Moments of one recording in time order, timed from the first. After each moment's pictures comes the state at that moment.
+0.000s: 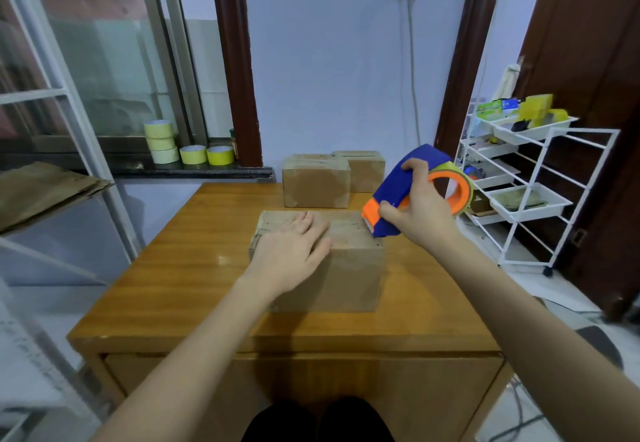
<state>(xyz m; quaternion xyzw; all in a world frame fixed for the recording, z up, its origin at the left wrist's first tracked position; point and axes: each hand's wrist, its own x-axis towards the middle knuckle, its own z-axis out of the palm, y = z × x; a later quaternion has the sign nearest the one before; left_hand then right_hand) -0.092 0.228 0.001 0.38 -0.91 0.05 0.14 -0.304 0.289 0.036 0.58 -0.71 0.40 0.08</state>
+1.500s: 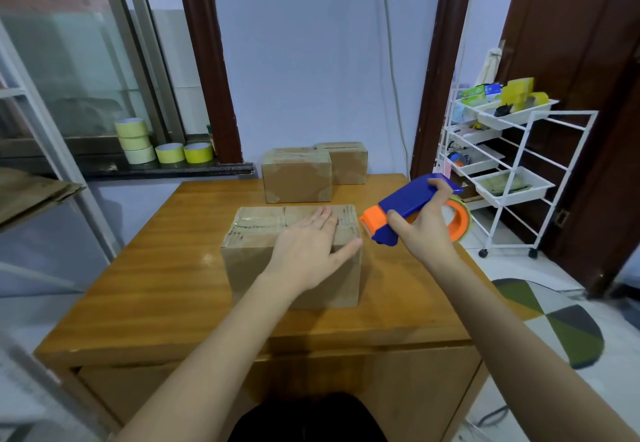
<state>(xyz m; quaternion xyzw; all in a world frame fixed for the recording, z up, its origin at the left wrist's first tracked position) -0.148 0.240 -0.001 0.35 -0.92 0.06 0.15 -0.340 0.301 -0.018 0.45 -0.68 0.57 -0.08</state>
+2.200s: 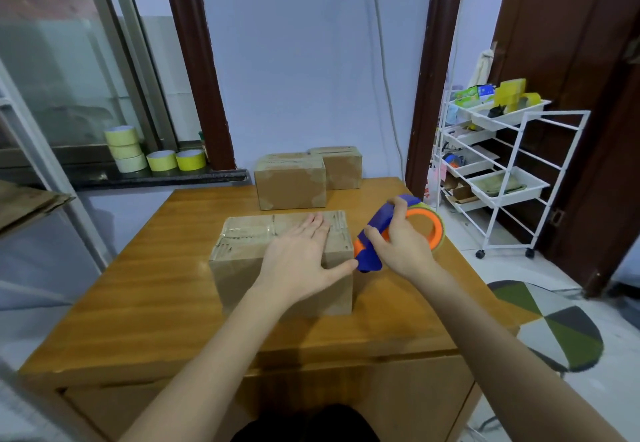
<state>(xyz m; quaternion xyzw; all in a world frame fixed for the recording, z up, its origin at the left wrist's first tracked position) -0.148 0.238 -0.001 0.36 -0.92 0.09 0.15 -0.335 0.278 -0.033 0.52 -0.76 0.39 -0.03</state>
